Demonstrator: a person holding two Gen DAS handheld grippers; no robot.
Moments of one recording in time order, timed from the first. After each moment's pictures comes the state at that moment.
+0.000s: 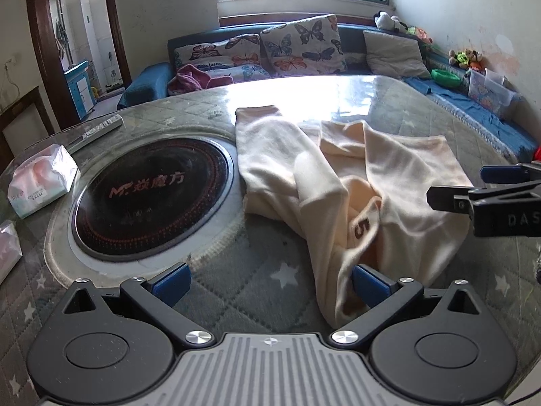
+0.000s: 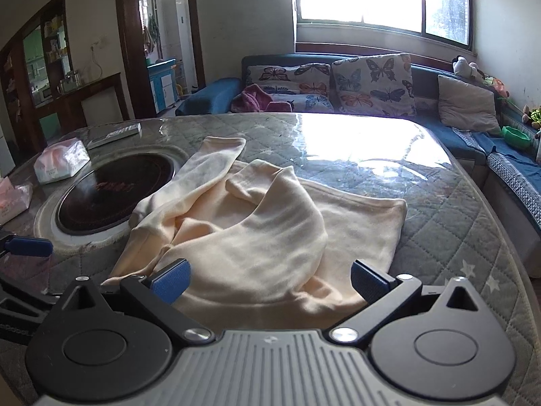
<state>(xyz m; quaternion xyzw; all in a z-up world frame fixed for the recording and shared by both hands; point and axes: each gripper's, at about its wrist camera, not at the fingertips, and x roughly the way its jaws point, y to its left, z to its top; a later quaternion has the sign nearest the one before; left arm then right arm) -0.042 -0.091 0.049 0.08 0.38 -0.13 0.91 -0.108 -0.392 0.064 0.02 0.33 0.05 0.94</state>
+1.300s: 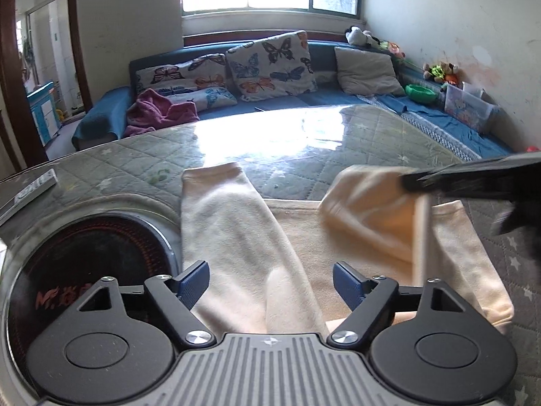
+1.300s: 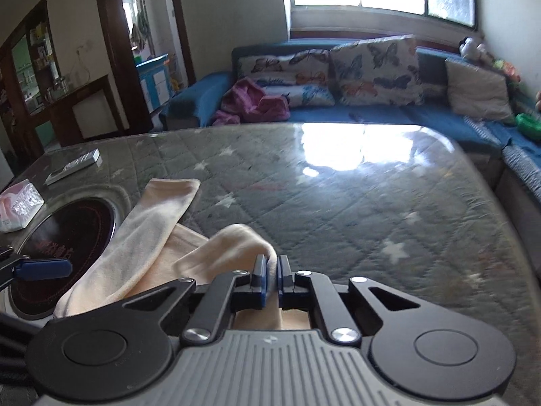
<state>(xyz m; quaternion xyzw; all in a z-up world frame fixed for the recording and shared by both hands) 0.076 -0.144 0.041 0.08 0.35 -0.20 0.91 0.029 -0.437 0.066 0.04 0.34 0.05 0.94</state>
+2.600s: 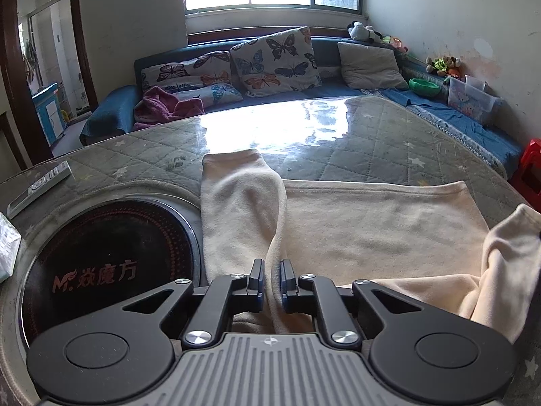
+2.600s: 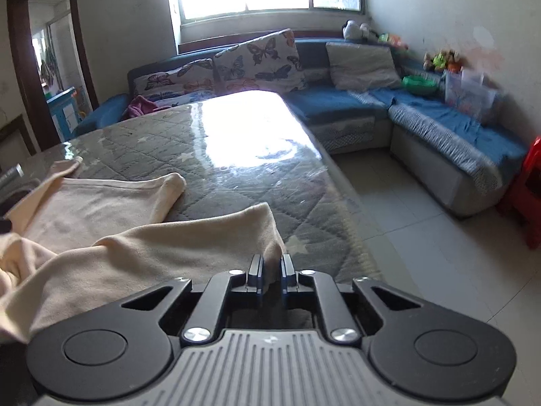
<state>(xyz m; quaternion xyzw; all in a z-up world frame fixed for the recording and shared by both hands) 0.057 -0.119 0.041 0.08 0.35 -0.18 0.91 -0.141 -0.559 0.028 0.07 0.34 -0.12 0.93</state>
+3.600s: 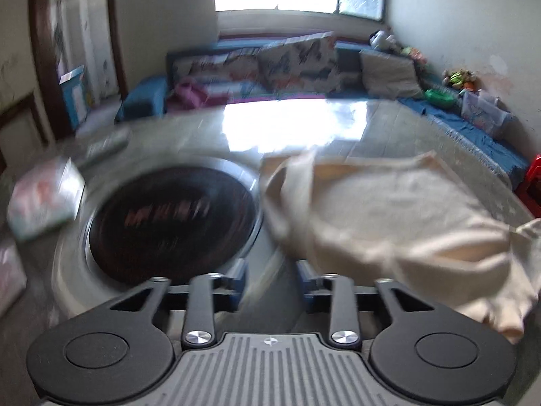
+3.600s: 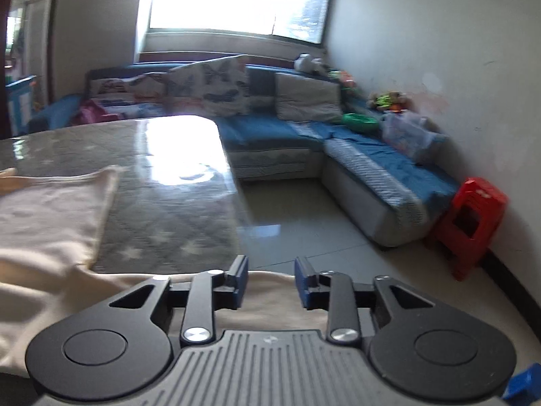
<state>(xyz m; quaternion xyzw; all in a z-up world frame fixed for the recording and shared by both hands) -0.010 -0.058 0.068 0.07 0.34 -0.16 0.93 -0.195 -0.566 0.059 0.01 0.32 -0.18 0.93</state>
